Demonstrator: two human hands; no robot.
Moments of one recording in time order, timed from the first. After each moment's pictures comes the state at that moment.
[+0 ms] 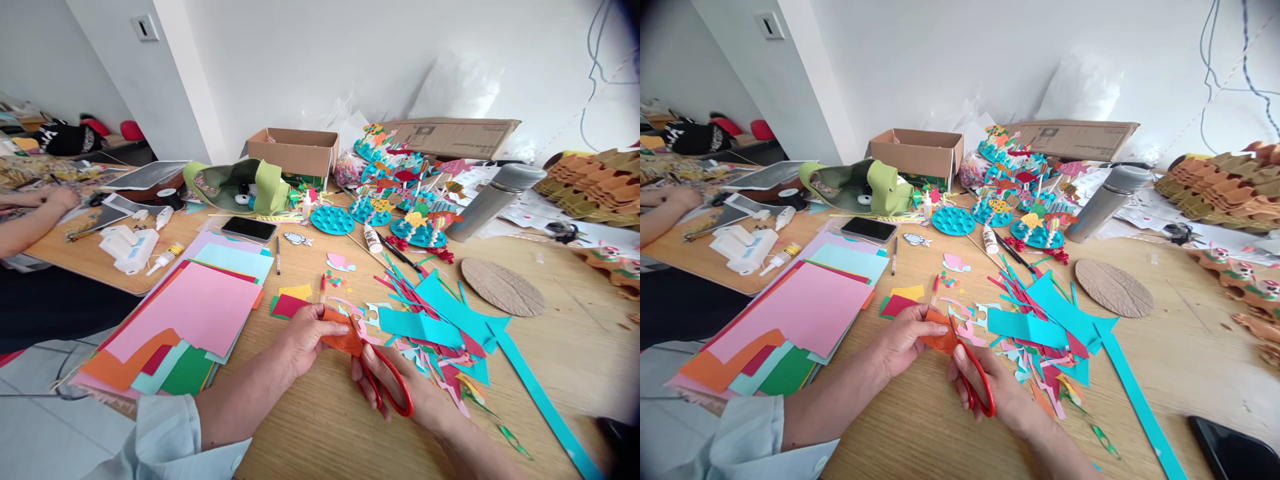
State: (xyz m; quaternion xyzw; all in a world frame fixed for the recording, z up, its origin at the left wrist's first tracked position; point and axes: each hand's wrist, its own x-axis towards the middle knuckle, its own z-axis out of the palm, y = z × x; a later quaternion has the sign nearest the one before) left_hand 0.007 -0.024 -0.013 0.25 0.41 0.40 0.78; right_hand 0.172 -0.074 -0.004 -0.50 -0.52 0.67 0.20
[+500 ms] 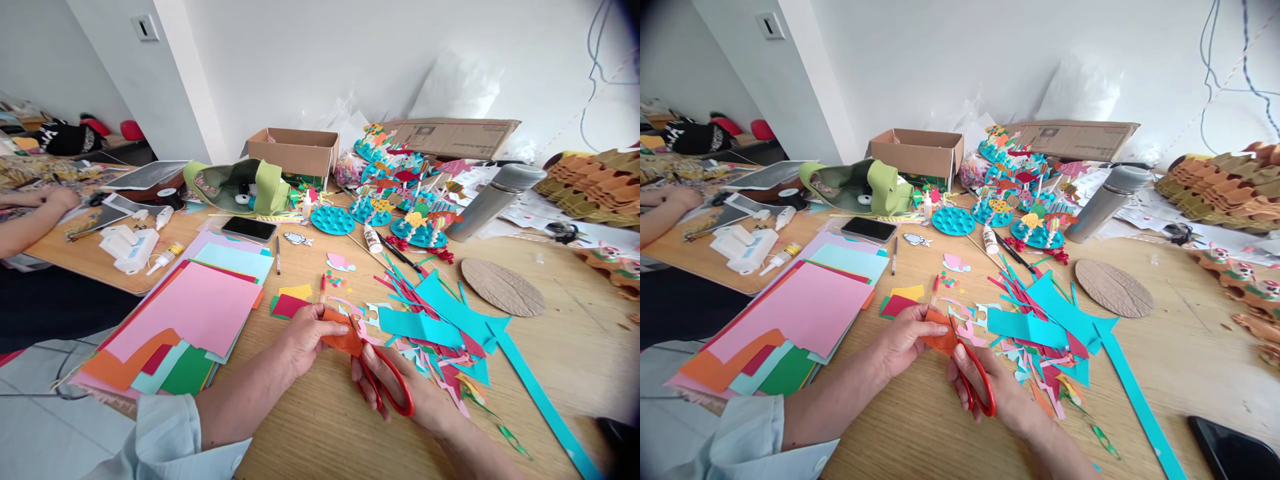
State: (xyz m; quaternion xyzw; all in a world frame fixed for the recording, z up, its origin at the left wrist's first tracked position) left_hand 0.009 -0.024 -0.005 0.26 0.40 0.41 0.78; right_hand 0.172 -0.074 -0.005 -0.49 -0.51 0.67 0.21
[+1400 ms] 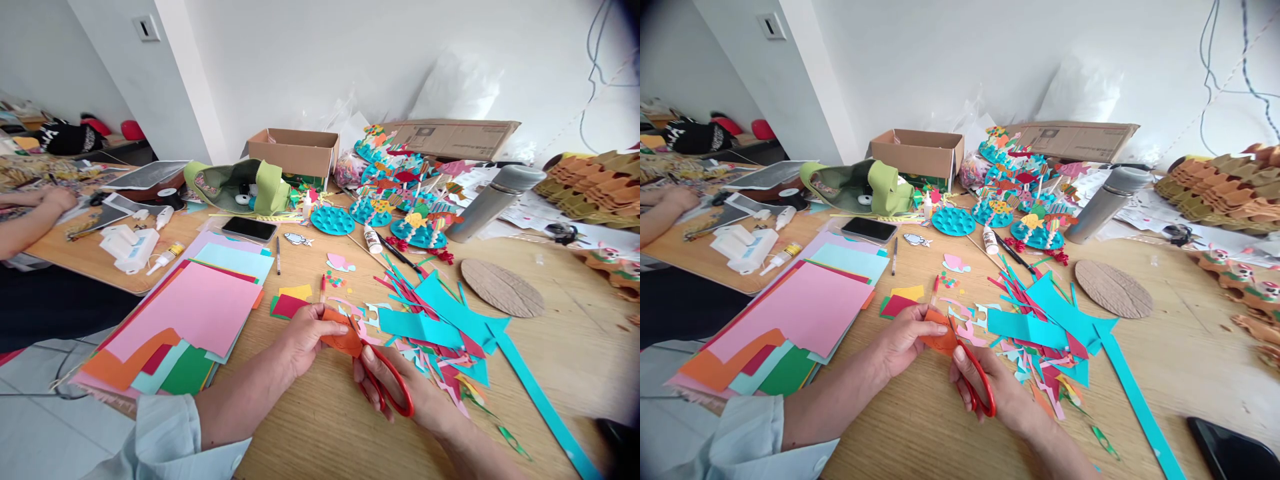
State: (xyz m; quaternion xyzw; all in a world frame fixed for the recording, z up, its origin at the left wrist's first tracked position) left_hand 0.007 -0.025 -0.010 0.28 0.41 0.41 0.77; right_hand 0.173 -0.072 -0.006 -0.50 -0.54 0.65 0.19
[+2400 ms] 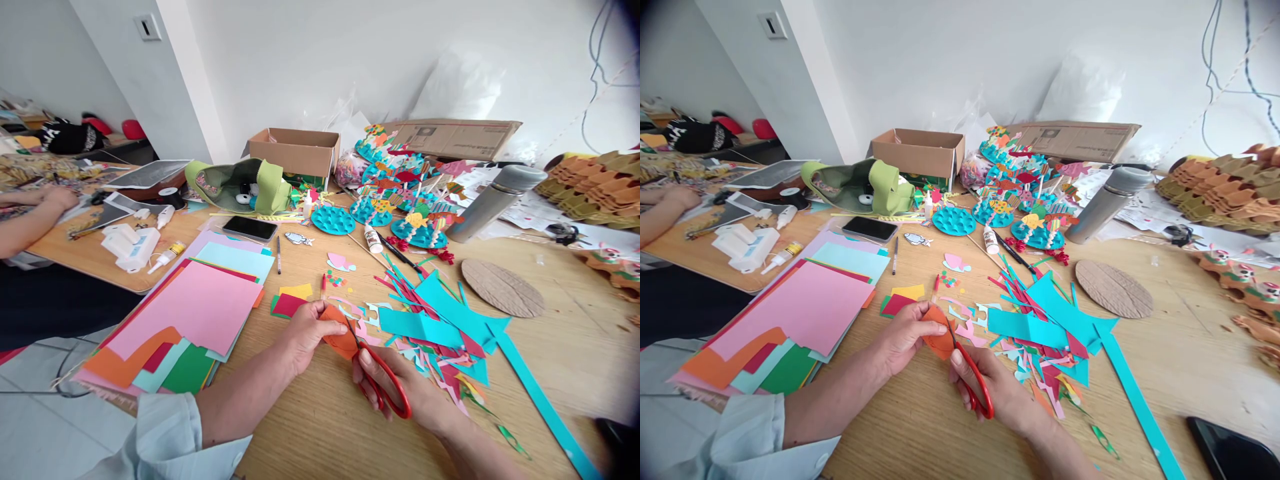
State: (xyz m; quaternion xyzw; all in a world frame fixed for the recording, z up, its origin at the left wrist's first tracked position) left_hand 0.006 -0.025 -0.009 0.33 0.44 0.40 0.73; right_hand 0.172 -0.071 -0.008 -0.50 -0.55 0.65 0.16
